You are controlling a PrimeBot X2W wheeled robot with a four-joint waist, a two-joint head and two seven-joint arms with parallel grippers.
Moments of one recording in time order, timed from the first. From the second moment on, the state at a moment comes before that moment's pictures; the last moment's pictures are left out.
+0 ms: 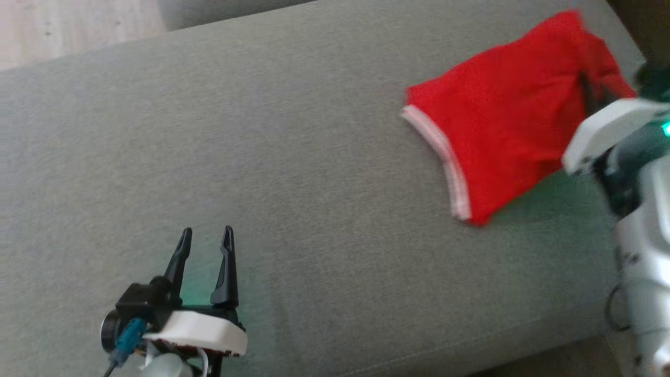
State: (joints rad) left arm -0.11 0.33 -0.56 0.11 -0.65 0.25 -0.21; right arm -0.62 -0.19 -0.03 0.56 0.13 0.12 0.23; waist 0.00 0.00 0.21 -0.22
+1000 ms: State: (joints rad) left arm -0.12 0.35 -0.56 0.09 -0.65 0.27 -0.21; right arm -0.75 -0.34 -0.42 0.76 -0.19 0.12 0.17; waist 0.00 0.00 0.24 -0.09
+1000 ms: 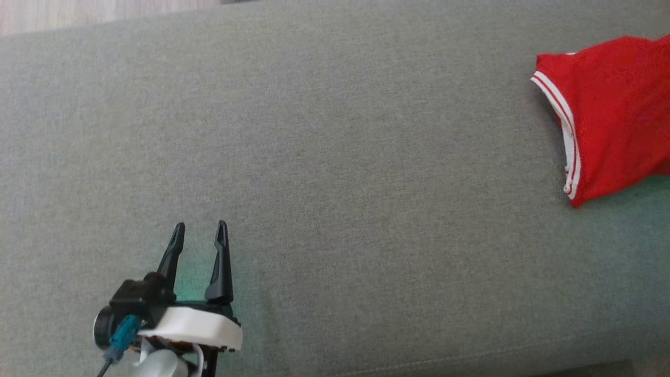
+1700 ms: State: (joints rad) left arm -0.02 0.34 -0.51 0.11 -0.68 0.28 -0.24; right arm -0.43 -0.16 -0.13 0.43 0.03 0.12 0.07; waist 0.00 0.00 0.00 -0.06
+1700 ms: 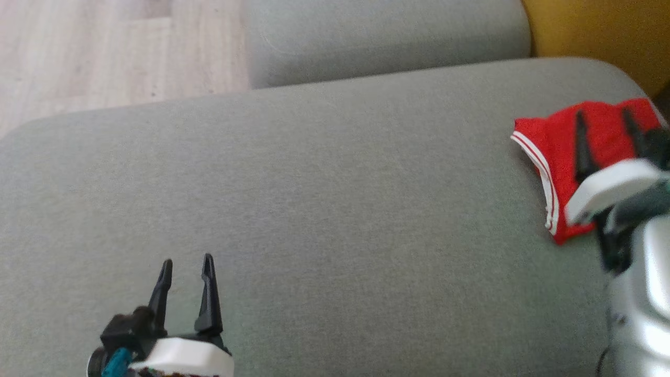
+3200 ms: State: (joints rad) left arm 0.09 0.33 -0.52 0.19 -0.70 0.27 -0.22; right arm 0.16 -0.04 0.00 0.15 0.16 0.12 -0.11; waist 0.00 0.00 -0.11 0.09
